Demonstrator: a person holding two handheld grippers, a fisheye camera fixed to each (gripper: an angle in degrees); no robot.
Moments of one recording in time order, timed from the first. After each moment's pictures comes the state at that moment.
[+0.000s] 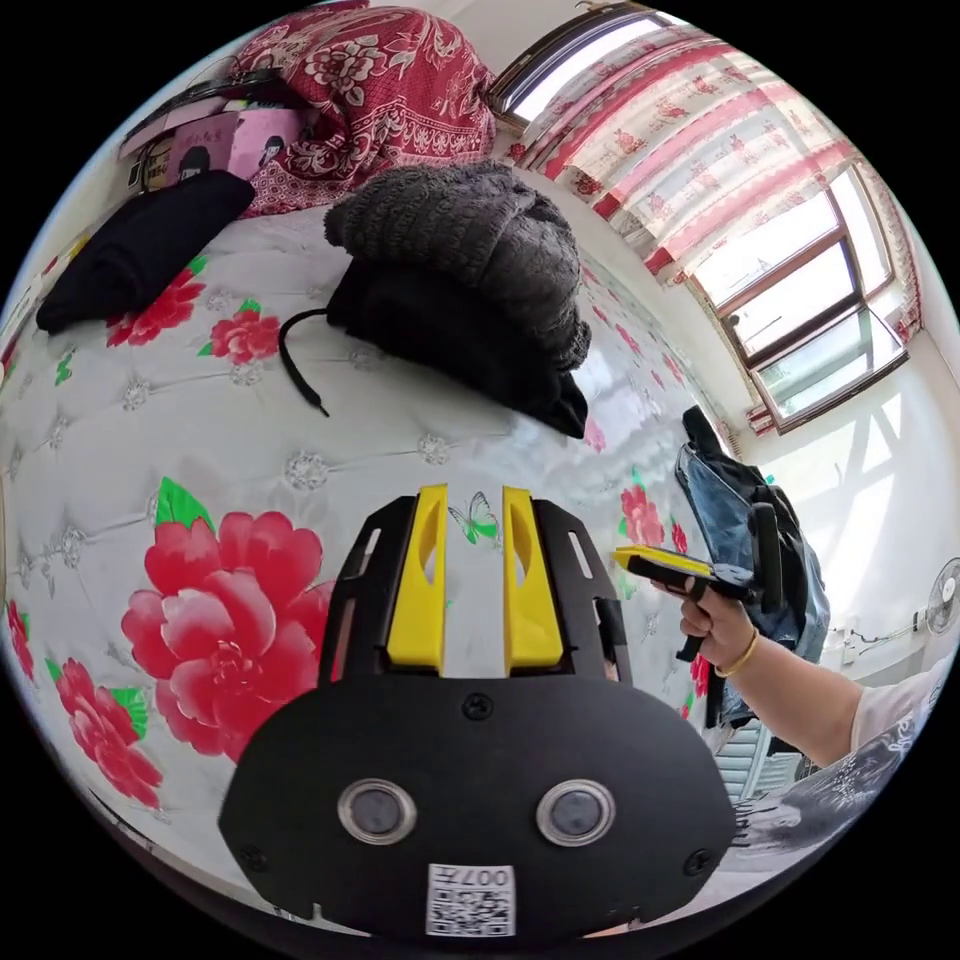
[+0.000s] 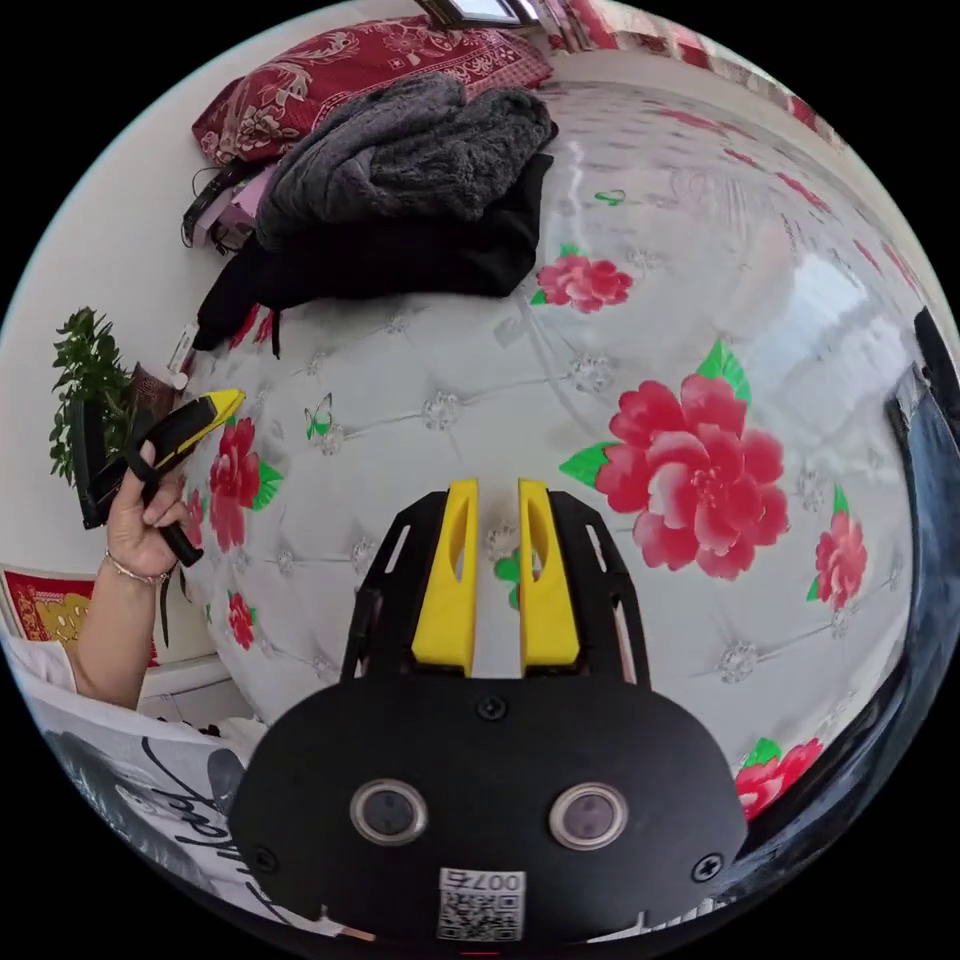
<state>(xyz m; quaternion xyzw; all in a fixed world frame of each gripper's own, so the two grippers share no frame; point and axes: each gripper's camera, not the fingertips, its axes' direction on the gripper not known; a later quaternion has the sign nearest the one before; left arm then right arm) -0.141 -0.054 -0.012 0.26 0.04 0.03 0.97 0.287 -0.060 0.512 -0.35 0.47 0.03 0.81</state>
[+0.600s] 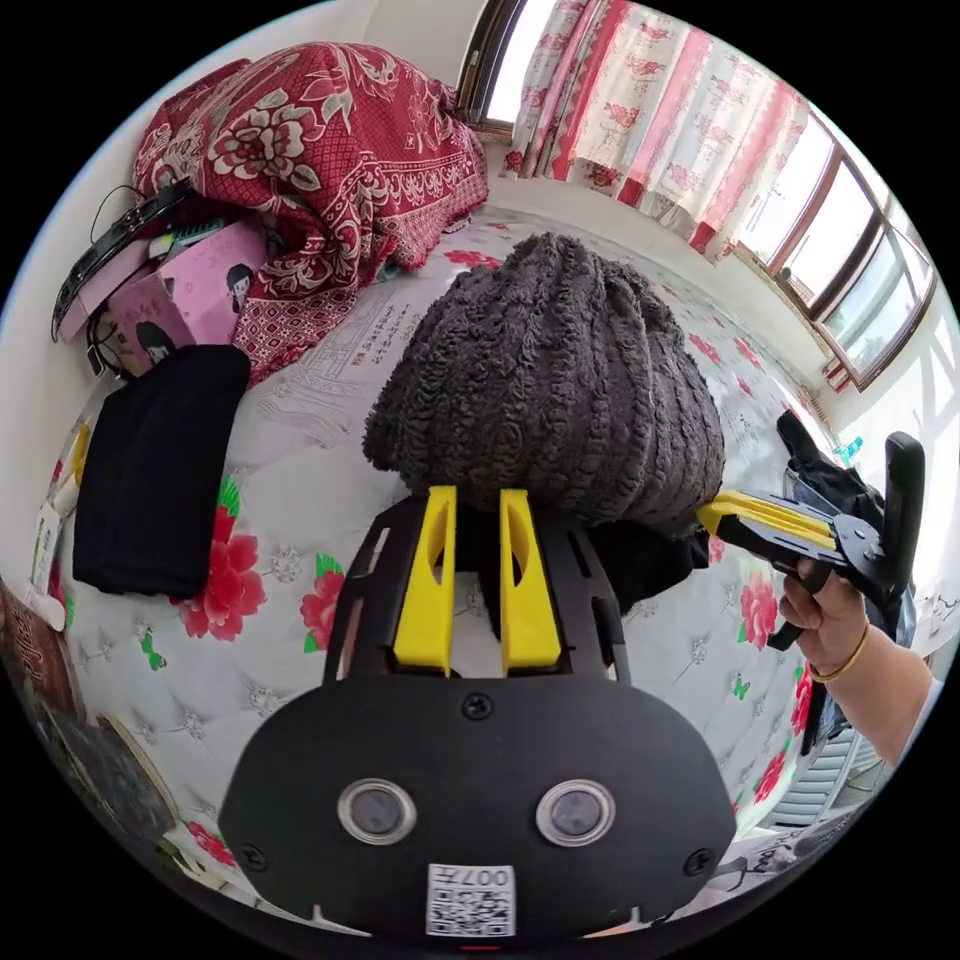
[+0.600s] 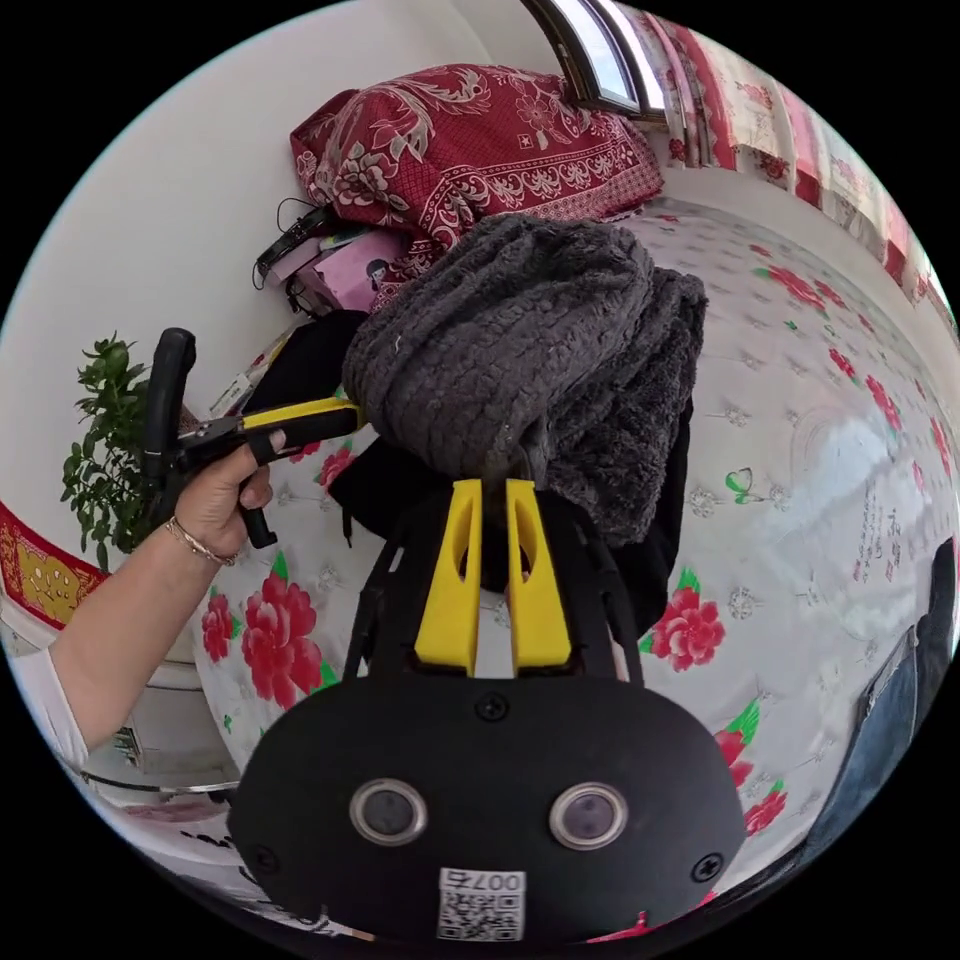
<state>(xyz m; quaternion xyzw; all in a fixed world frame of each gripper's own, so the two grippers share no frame) -0.138 -0.250 -0.070 0.26 -0.12 0.09 0.95 0.262 -0.172 0.668 -0.31 0.43 -0.14 0.84</state>
